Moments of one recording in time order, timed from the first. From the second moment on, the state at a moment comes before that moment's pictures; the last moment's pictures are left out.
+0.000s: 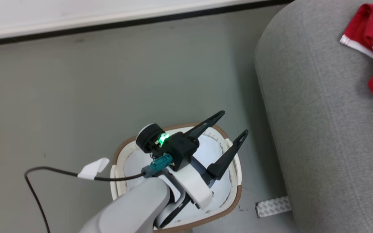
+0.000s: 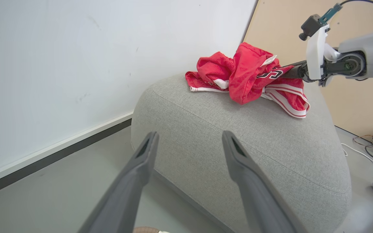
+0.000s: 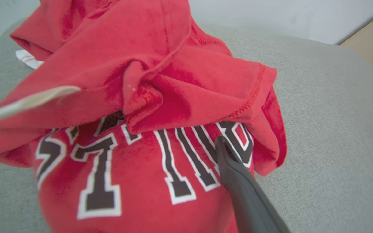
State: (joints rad) left arm -0.70 0.22 -0.90 0.22 -0.46 -0.02 -0.22; right arm -0.97 -0.72 0.66 1.04 0.86 0.13 0.03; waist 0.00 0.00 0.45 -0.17
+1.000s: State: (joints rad) left arm -0.44 0.30 -0.68 0.17 -0.55 0.08 -0.26; right arm -0.90 -0.75 0.89 0.61 0.95 0.13 -0.01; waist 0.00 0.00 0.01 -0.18
